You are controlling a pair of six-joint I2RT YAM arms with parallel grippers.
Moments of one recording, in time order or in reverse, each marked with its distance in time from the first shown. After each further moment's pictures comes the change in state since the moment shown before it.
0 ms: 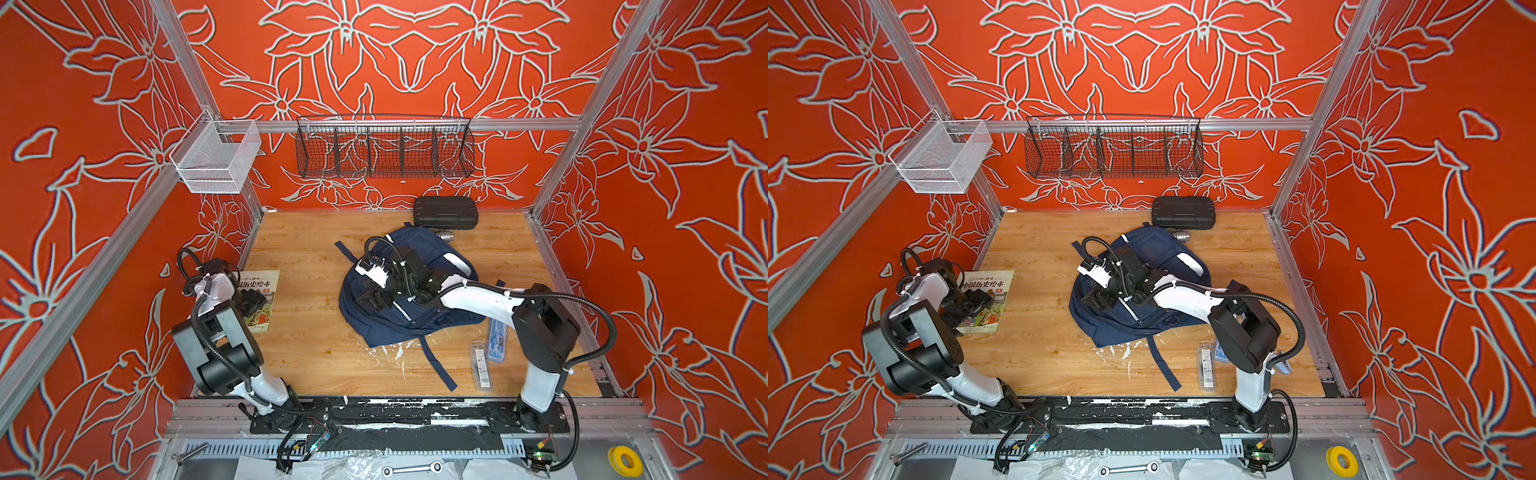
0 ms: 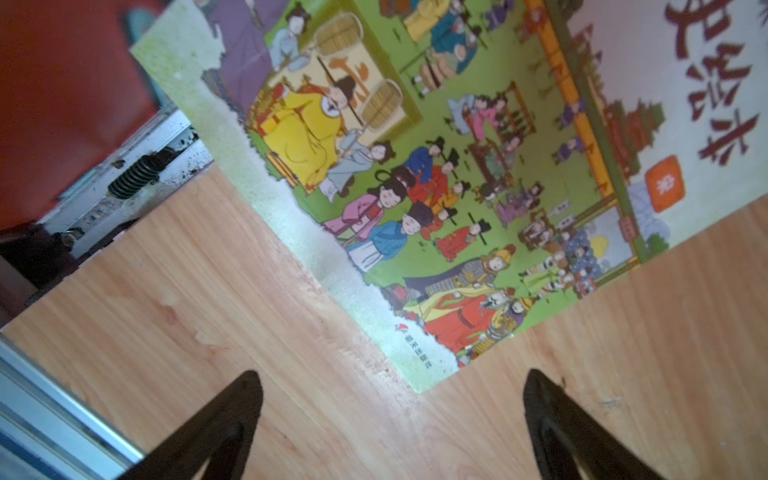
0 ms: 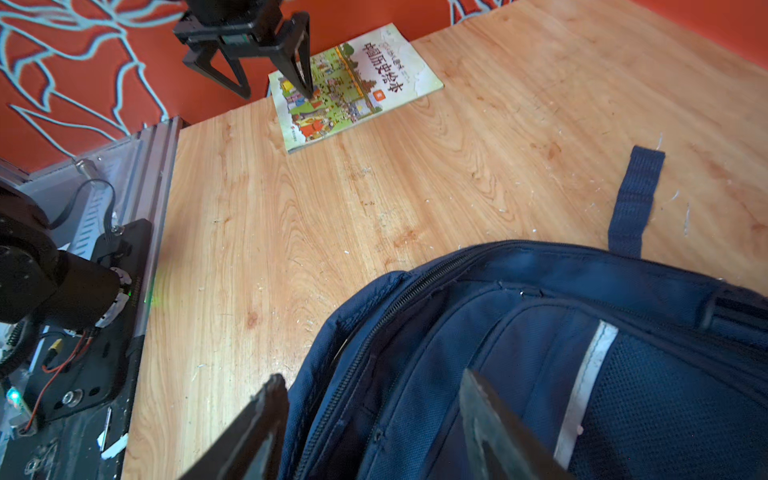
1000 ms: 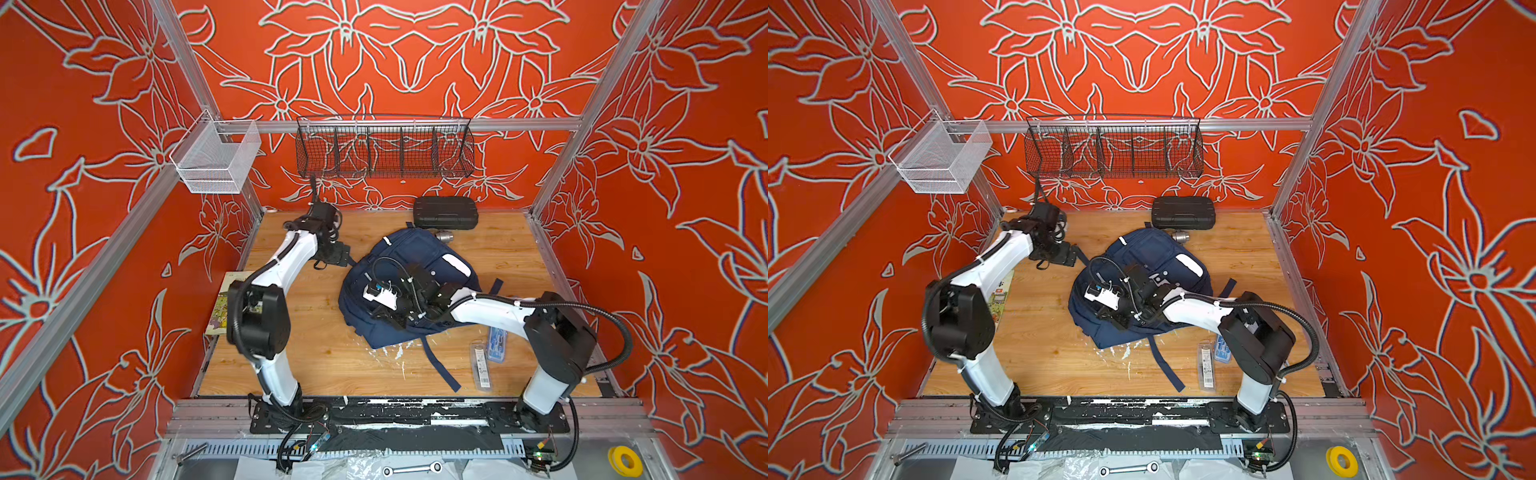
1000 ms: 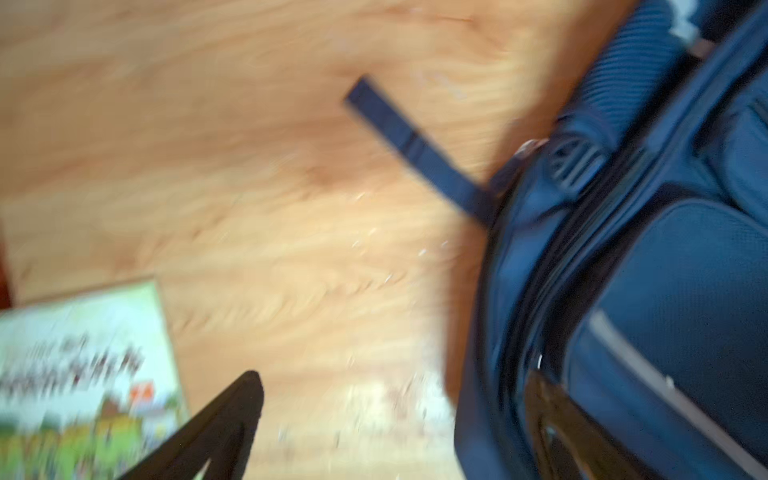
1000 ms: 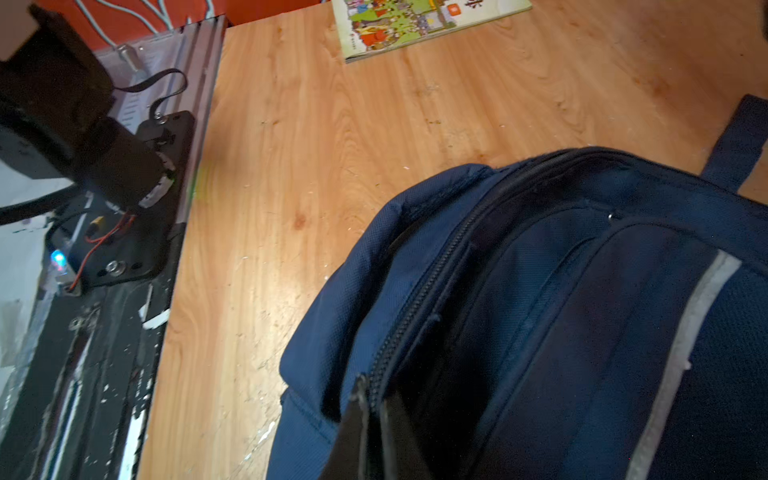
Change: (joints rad) left arm -0.746 0.149 0.453 -0.041 -0.051 0.370; right arm 0.012 -0.098 -0.195 -0.006 -0.051 -0.137
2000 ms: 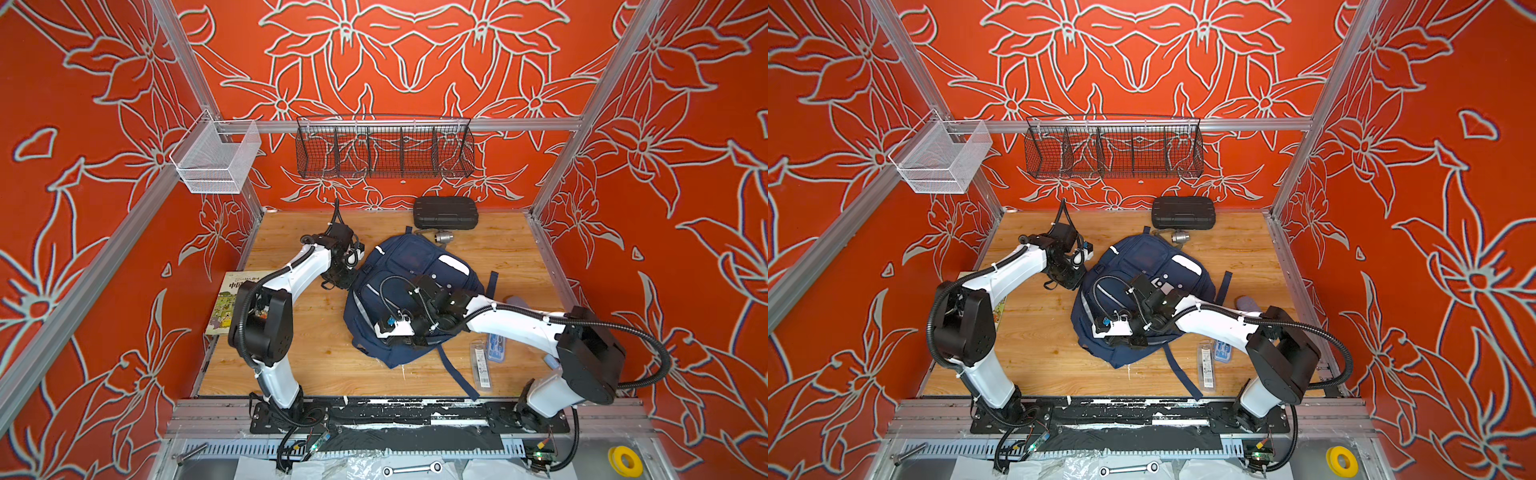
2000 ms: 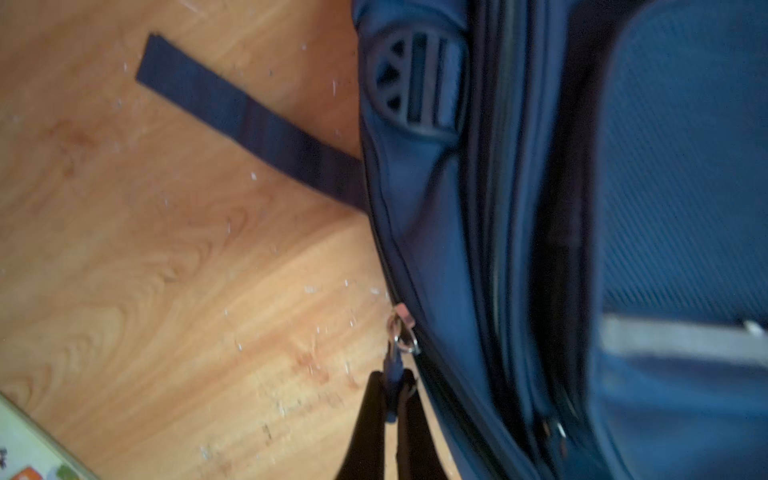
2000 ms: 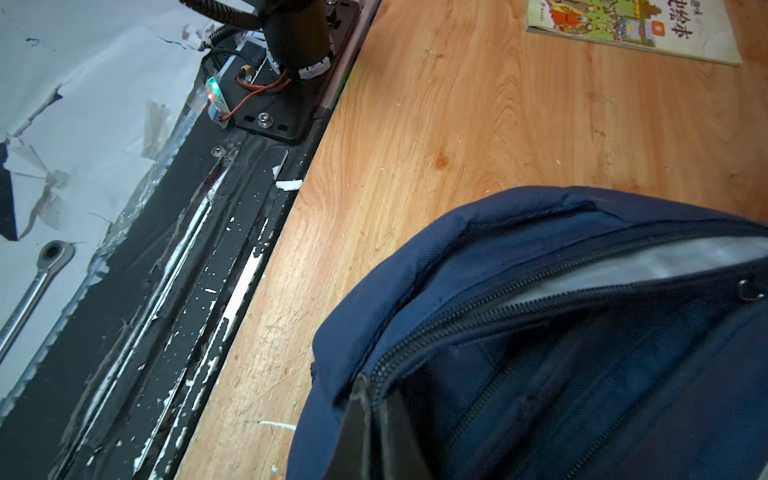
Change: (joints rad) left arm -0.150 0.065 -0.133 0.044 0.154 0.341; right arm 0.058 -0.182 -0.085 -0.352 -0.129 -0.539
